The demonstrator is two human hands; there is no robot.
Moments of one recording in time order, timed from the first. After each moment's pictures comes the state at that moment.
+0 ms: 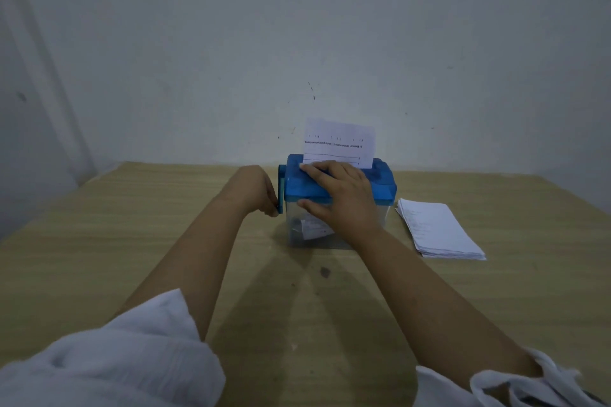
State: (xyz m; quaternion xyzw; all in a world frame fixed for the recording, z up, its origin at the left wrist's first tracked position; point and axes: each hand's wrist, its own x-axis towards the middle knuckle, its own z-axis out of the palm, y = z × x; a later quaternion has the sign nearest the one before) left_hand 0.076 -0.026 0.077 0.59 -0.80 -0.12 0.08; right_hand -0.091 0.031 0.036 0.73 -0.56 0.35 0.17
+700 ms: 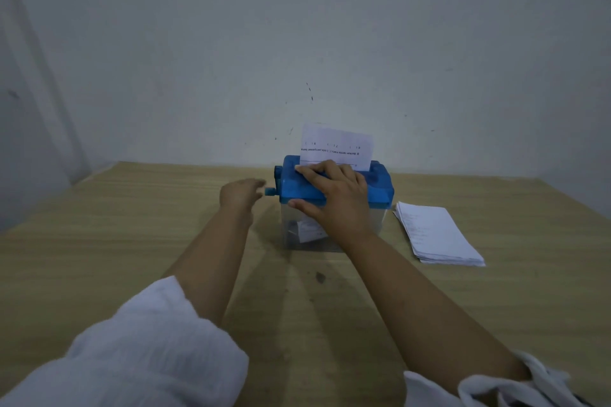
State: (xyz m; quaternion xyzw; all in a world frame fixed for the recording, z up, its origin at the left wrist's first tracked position) left_hand 0.058 -0.038 0.048 0.56 -0.39 -0.52 0.52; right_hand -0.086 0.026 0.038 0.71 -0.57 0.38 0.17
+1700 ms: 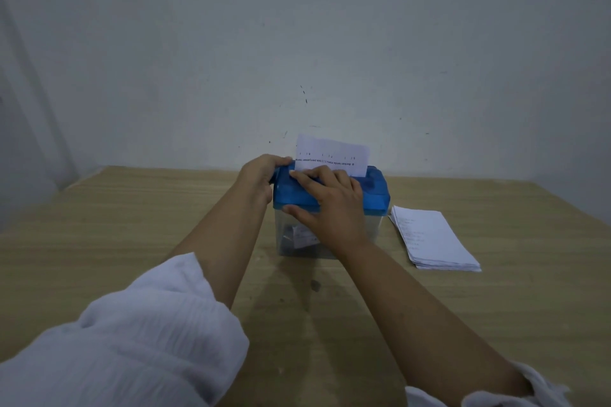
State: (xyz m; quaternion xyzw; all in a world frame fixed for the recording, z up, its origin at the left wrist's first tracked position) left_hand 0.027 -0.056 0.087 0.49 -0.40 -0.65 0.41; right_hand -0.082 0.026 0.038 0.70 -0.59 0.36 0.16
